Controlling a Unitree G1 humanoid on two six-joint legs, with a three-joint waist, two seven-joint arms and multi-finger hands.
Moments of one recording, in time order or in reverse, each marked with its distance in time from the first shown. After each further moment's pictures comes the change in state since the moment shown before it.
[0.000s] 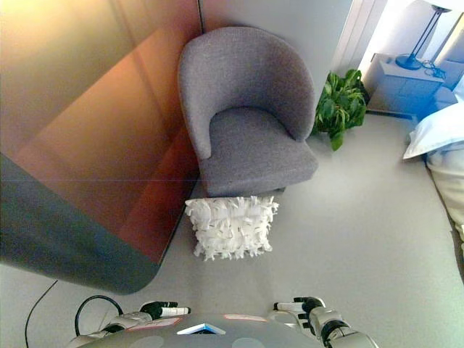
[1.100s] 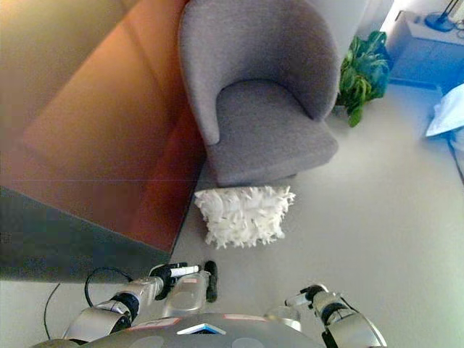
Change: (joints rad) left arm -0.179 -0.003 -0.015 0.002 -0.118 0.020 0.002; right arm -0.109 -0.026 0.077 0.017 -0.189 0.032 -0.009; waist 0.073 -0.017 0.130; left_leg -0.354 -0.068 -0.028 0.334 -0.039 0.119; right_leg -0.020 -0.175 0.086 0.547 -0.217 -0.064
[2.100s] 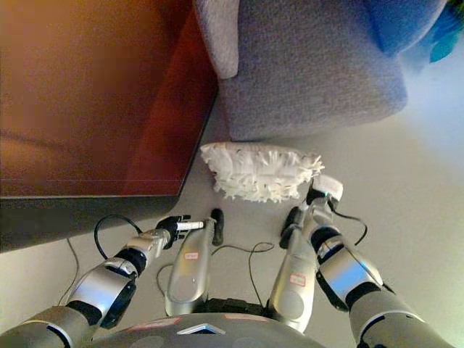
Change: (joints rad) left arm -0.303 -0.001 -0.096 -0.044 -0.137 0.039 0.106; right arm -0.544 -0.081 0.288 -0.080 -0.282 0.155 -0.376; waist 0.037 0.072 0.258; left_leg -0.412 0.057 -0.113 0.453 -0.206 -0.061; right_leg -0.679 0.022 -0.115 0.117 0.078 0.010
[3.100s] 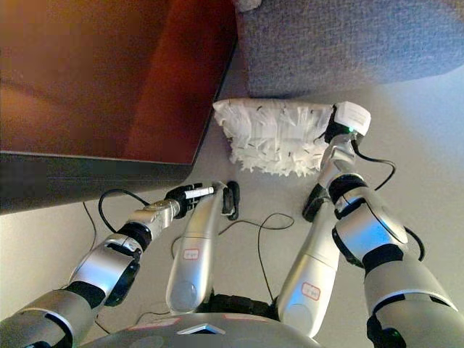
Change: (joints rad) left arm -0.139 0.001 0.009 -0.080 -0.187 0.030 -0.024; right arm -0.295 -0.151 0.090 -0.022 0.121 -0.026 0.008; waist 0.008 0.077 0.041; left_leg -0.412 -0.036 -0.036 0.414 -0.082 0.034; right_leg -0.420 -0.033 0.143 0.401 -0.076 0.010
